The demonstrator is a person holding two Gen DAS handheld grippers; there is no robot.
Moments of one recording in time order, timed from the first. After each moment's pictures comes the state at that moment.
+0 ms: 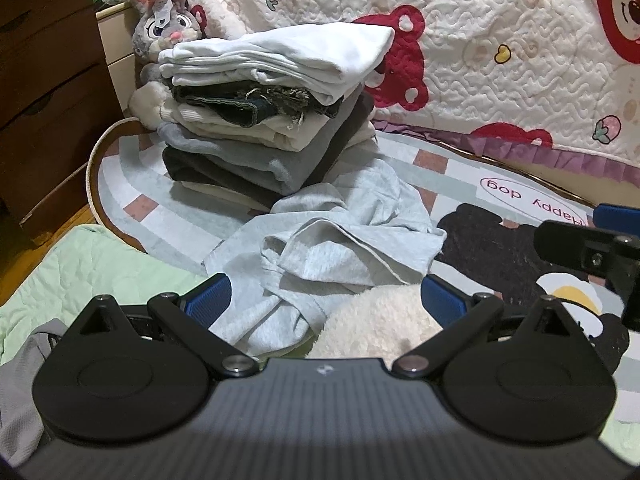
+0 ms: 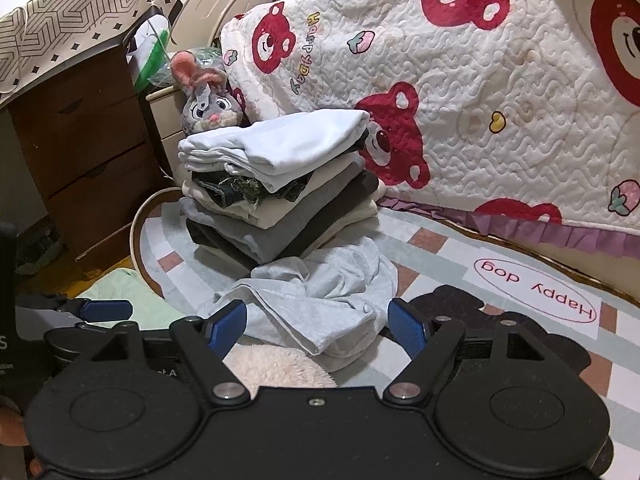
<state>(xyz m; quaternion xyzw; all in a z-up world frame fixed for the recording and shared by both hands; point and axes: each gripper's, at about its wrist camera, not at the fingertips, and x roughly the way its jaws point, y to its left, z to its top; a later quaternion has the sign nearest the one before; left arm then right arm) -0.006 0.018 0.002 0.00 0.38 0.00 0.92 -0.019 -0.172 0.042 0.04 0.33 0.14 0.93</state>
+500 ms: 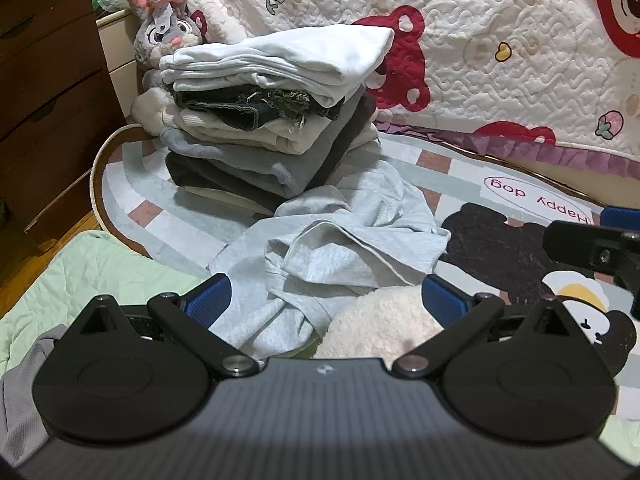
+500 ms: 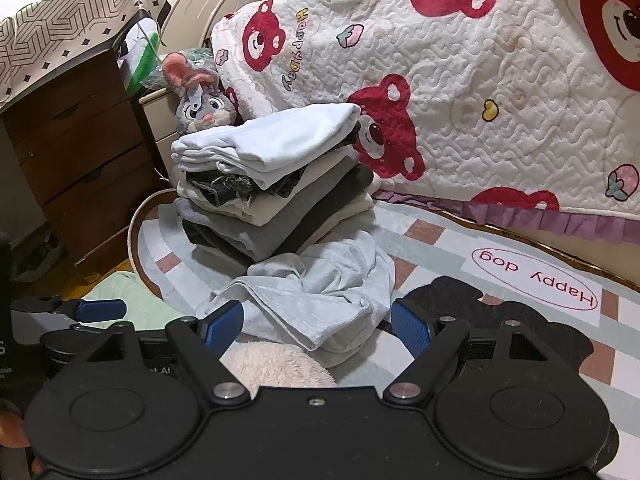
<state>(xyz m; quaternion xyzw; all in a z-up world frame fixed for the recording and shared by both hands) -0.005 0.016 0.001 0.02 0.38 0.00 0.93 -0.019 -0.180 0.036 0.06 0.33 0.14 0.93</state>
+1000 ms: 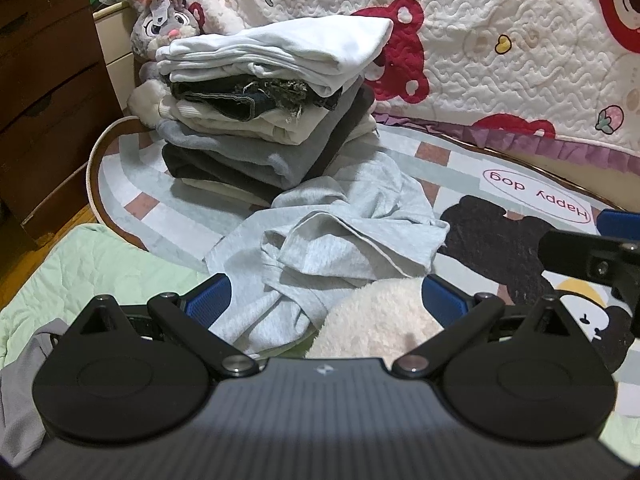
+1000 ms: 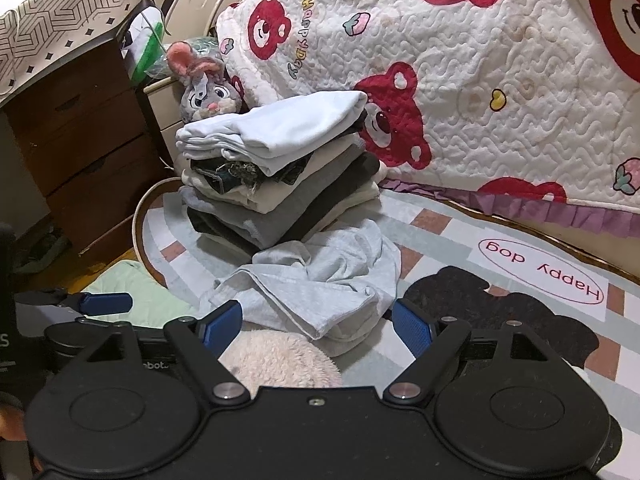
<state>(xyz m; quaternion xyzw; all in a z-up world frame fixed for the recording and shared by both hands) -0.005 0.013 -0.005 0.01 0.39 0.00 0.92 -0.016 -0.178 0.030 0.05 0.34 0.15 0.93</state>
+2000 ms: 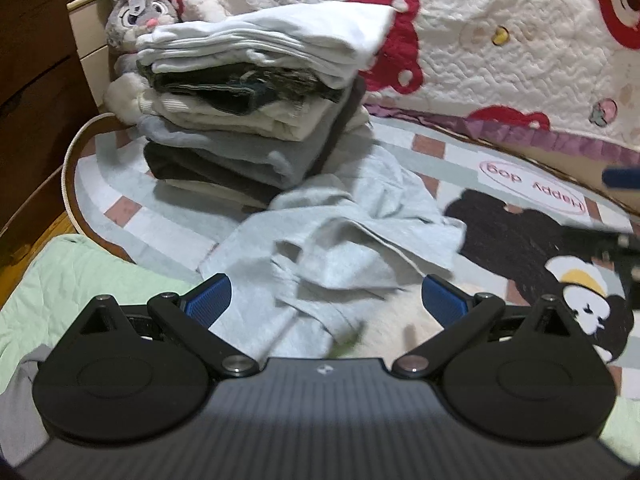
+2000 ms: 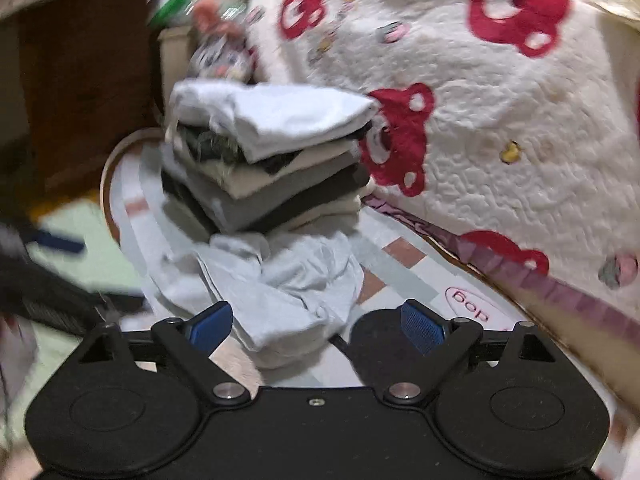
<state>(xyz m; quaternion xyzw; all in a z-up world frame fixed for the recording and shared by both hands) 0.031 0.057 -0.022 0.01 0.40 -0.05 0.92 0.023 -0.166 0.017 -0.10 0.34 0.15 0.92</state>
